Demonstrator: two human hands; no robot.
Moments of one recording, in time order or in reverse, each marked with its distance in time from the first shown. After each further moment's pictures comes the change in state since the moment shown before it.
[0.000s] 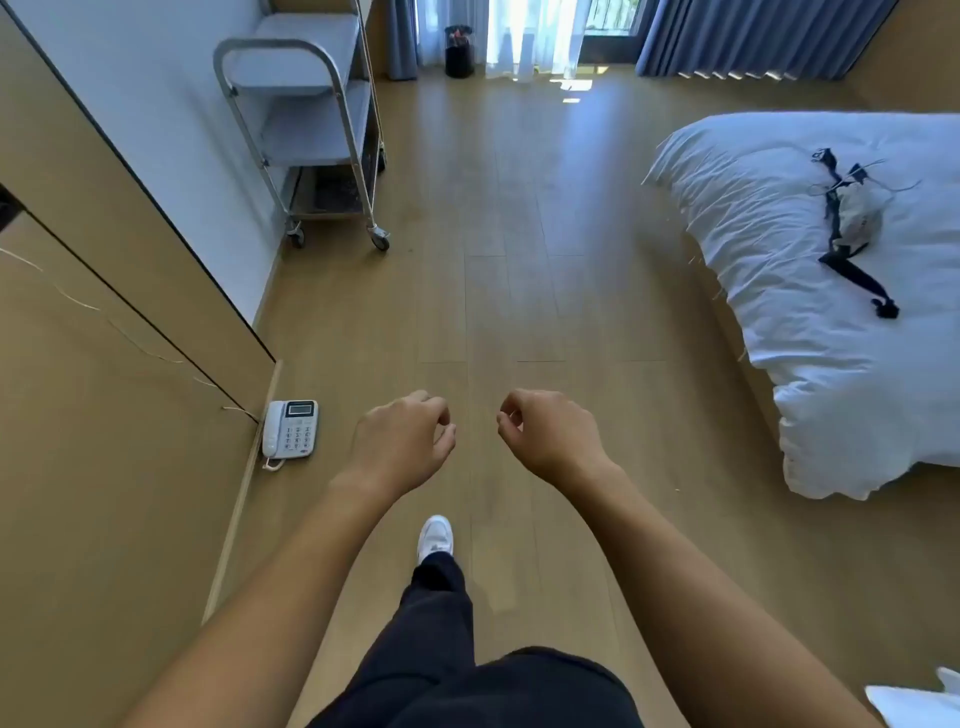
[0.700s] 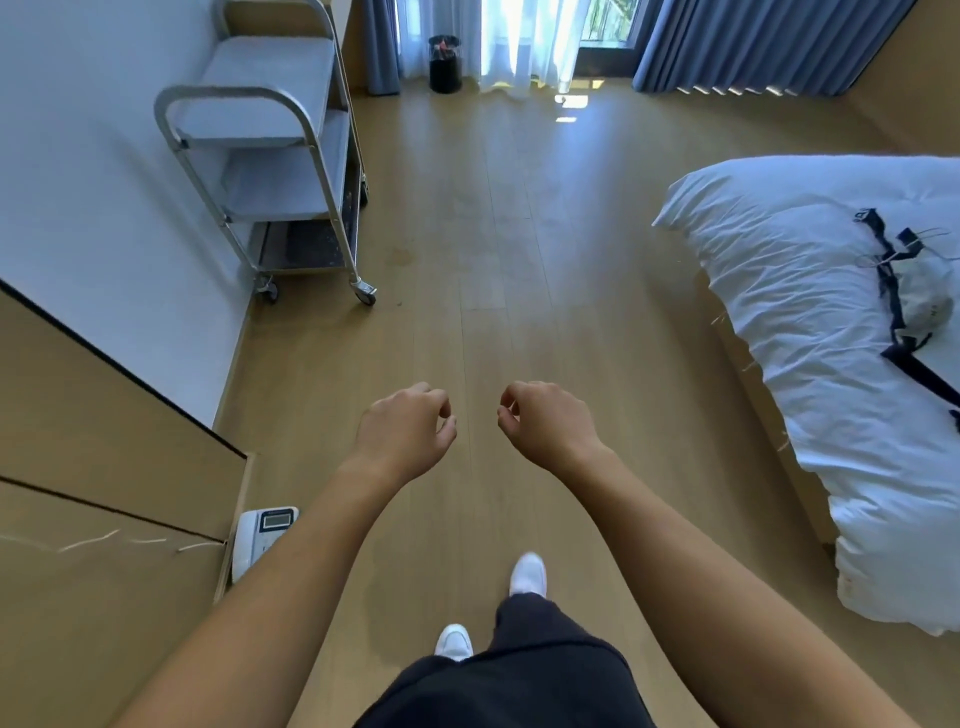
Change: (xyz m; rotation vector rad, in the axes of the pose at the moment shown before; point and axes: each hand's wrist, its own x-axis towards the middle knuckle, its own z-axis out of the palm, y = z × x) left_hand 0.365 -0.120 -0.037 -0.014 -0.040 -0.008; right_hand 0.382 0.003 -0.033 -0.042 -0.030 0.055
